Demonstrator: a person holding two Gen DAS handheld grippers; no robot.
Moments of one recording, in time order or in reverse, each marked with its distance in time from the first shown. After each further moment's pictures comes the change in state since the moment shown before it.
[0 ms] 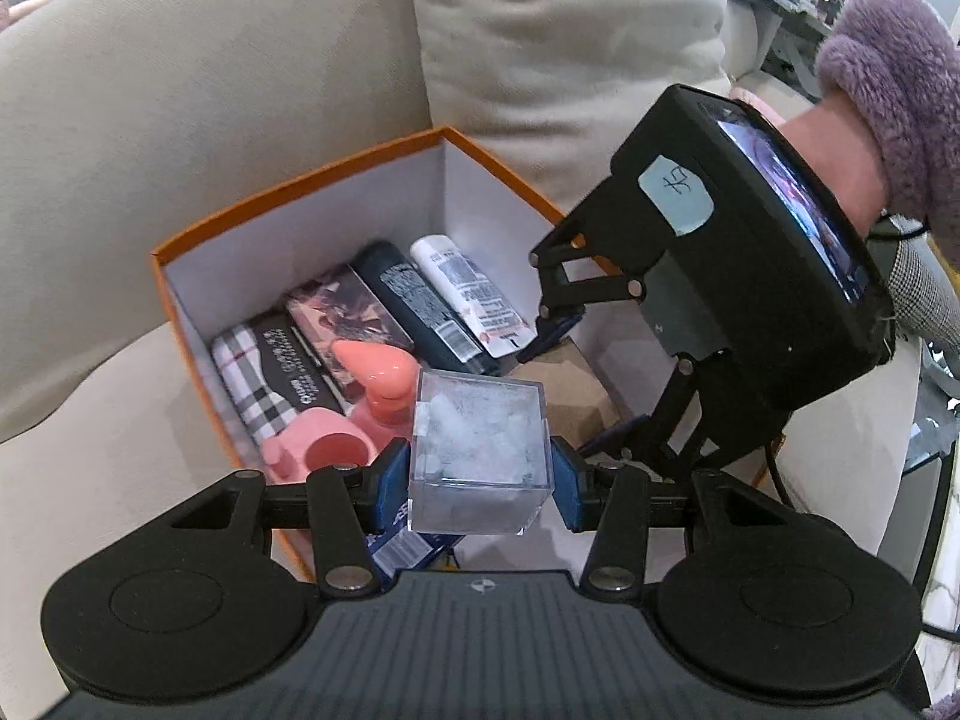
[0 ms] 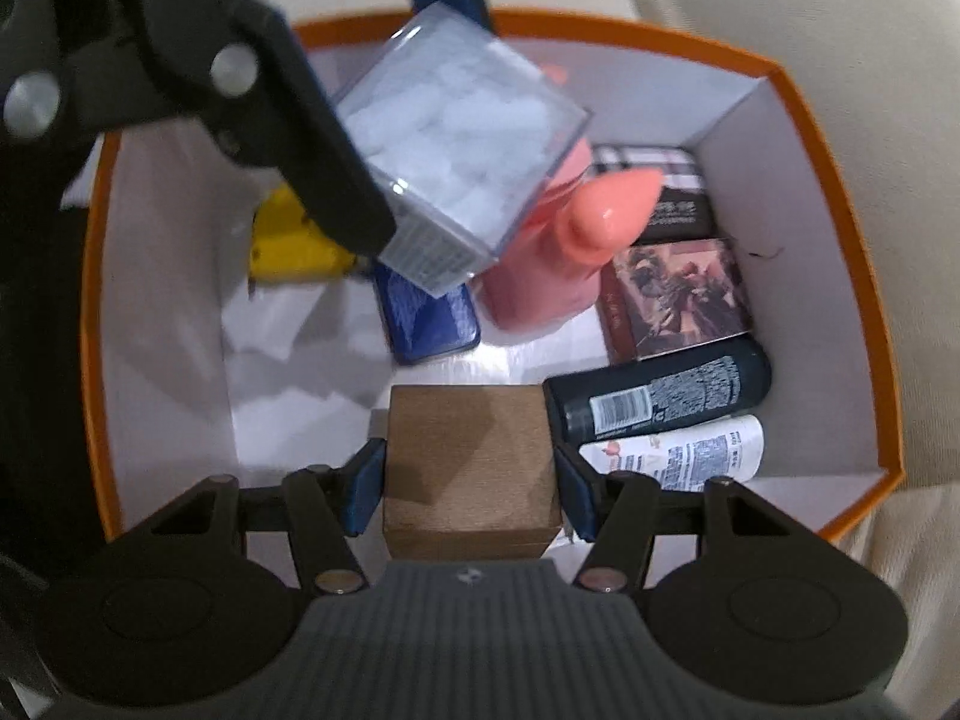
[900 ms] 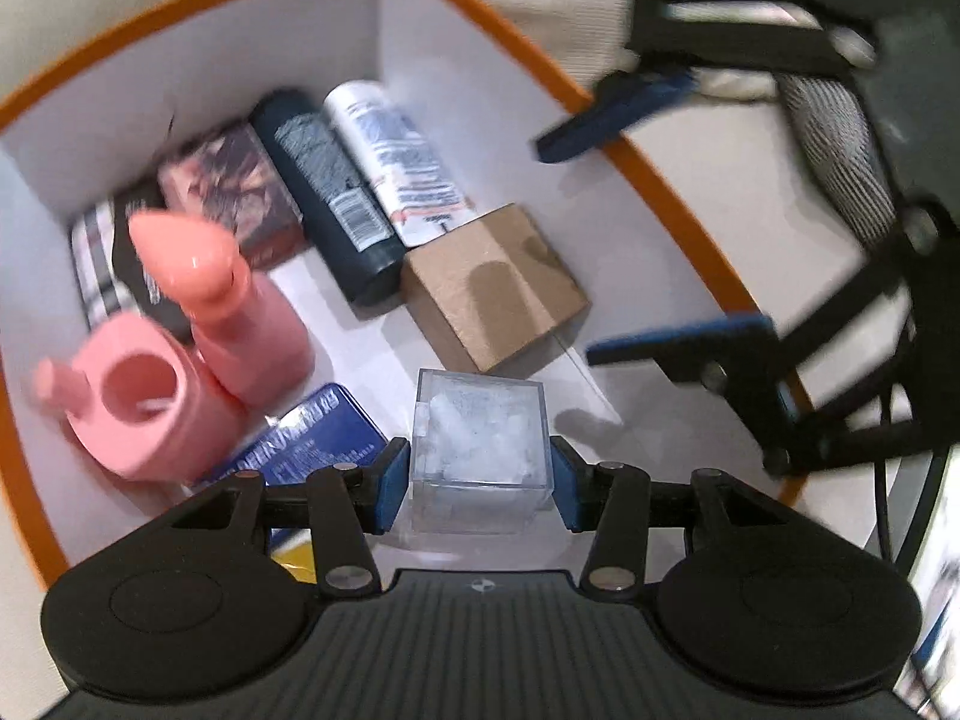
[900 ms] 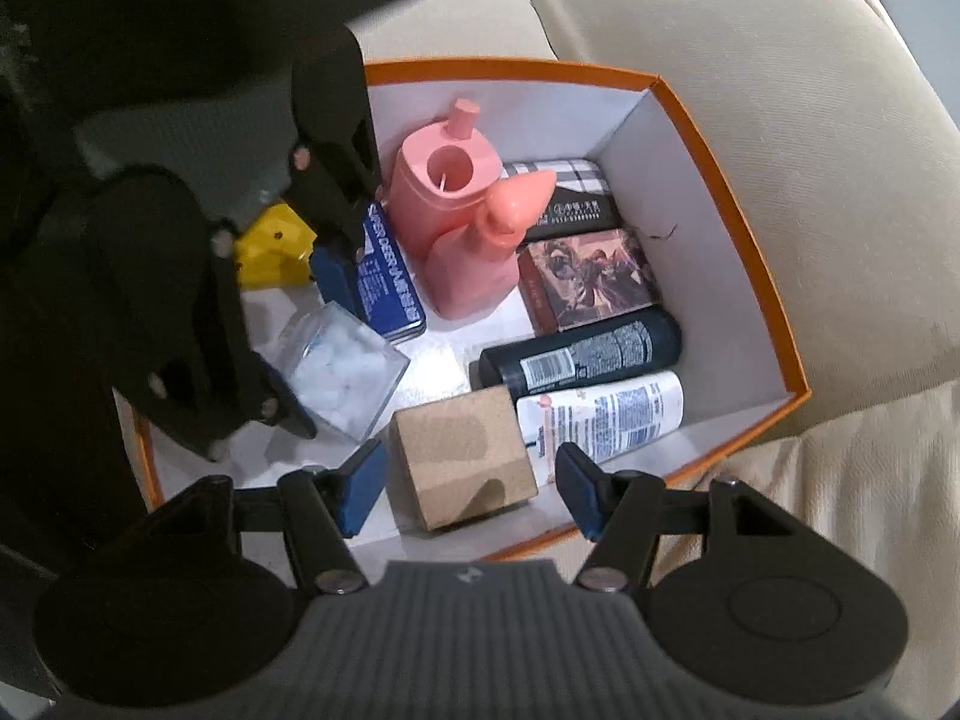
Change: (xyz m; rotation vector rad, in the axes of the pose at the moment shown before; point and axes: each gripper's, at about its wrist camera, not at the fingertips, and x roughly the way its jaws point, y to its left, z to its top) left arm 0.091 -0.027 -0.002 -0.138 0.238 -0.051; right arm -0.054 0.008 -0.029 0.126 -0.081 -0.126
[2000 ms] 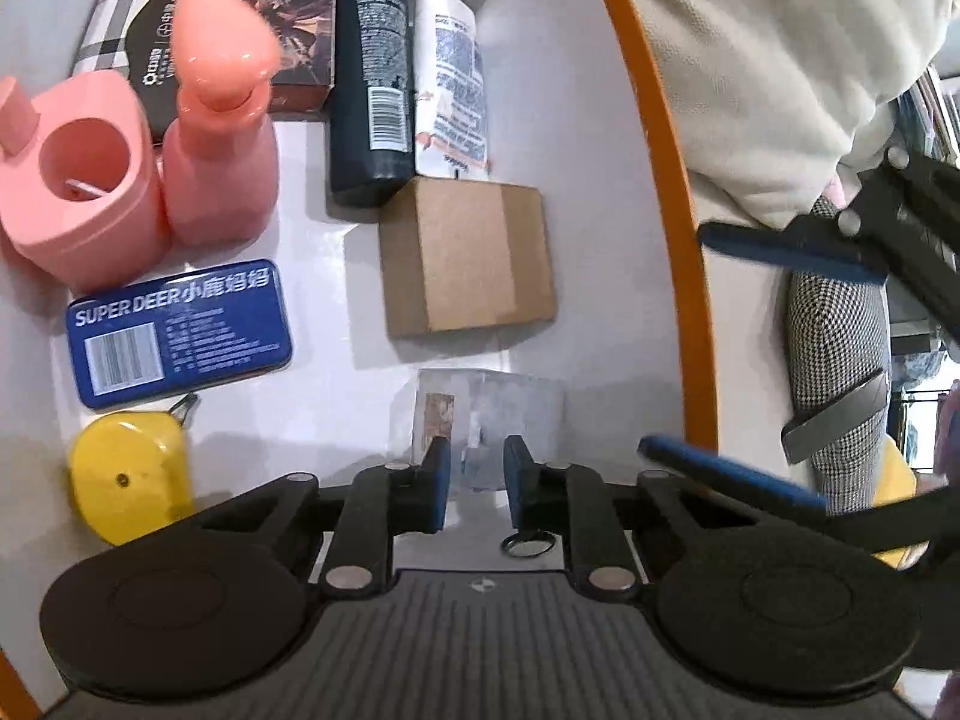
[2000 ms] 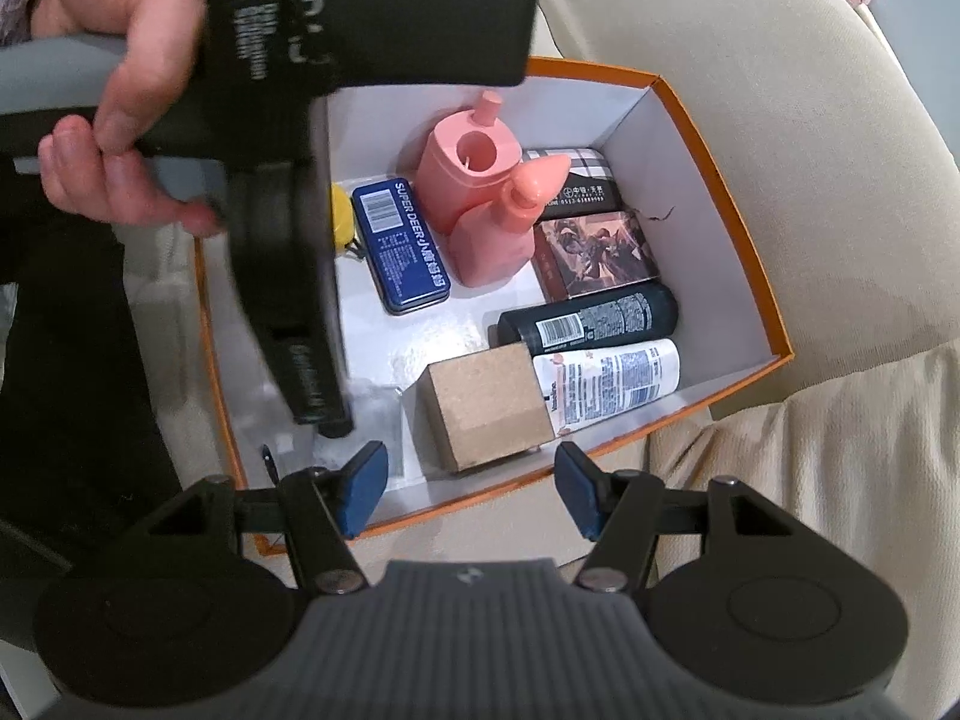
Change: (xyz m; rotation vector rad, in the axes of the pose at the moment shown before) left arm 0.014 0.024 -0.017 -0.449 0.036 -0.228; right arm -0.022 0.013 -0.017 -0.008 0.012 -0.014
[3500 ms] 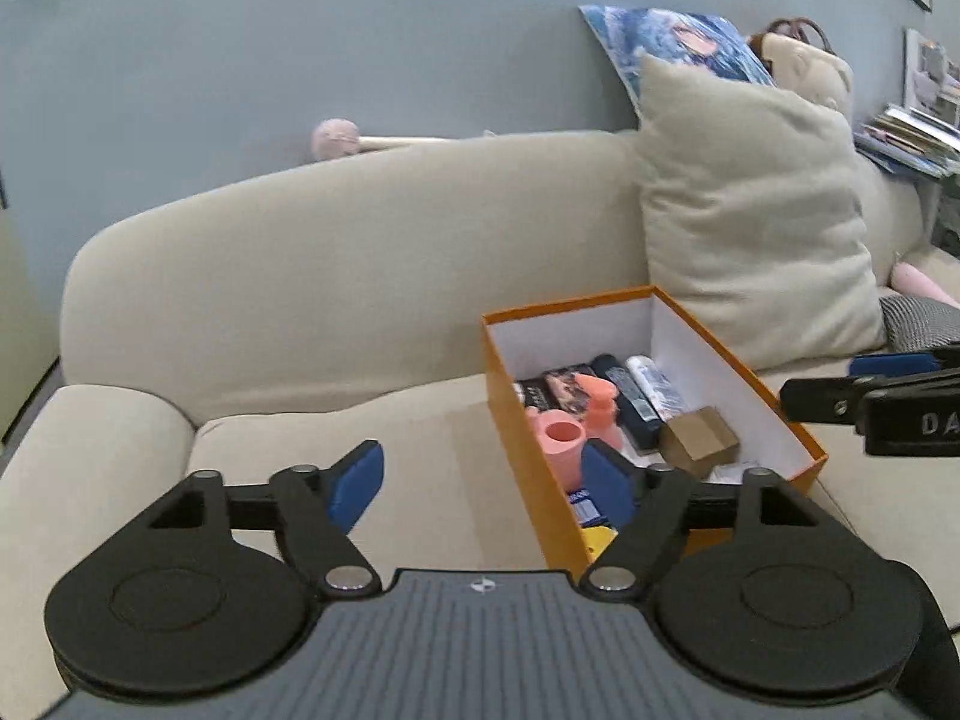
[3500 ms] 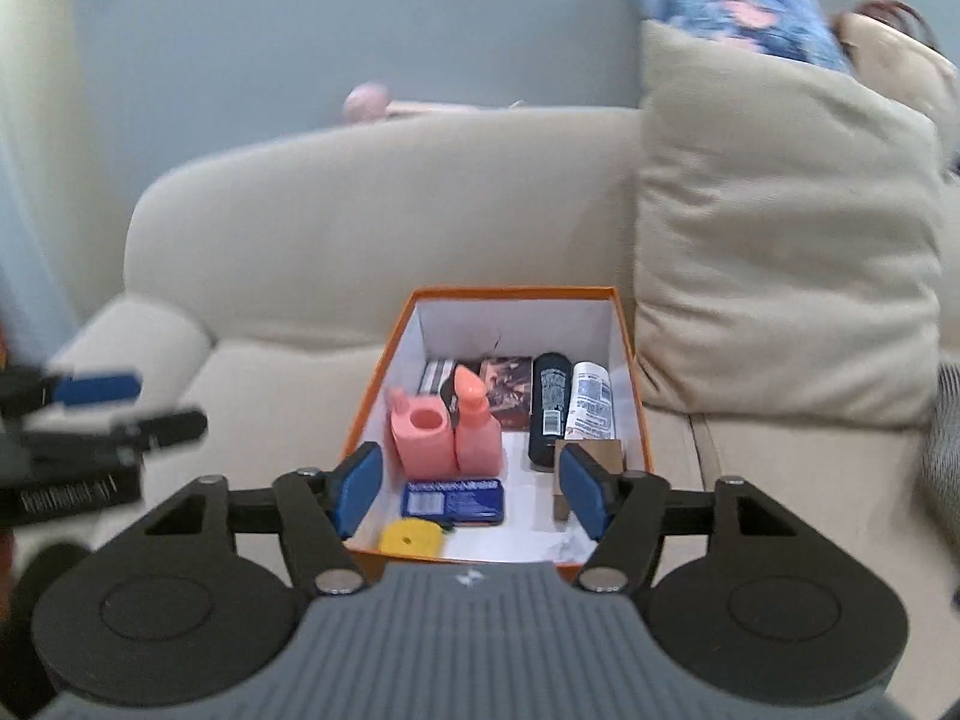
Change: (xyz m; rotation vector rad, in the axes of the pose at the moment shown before) left arm -0.216 -0.006 -0.182 0.359 -0.839 0.548; right arm -0.120 0.130 0.033 1.197 -0.505 -0.371
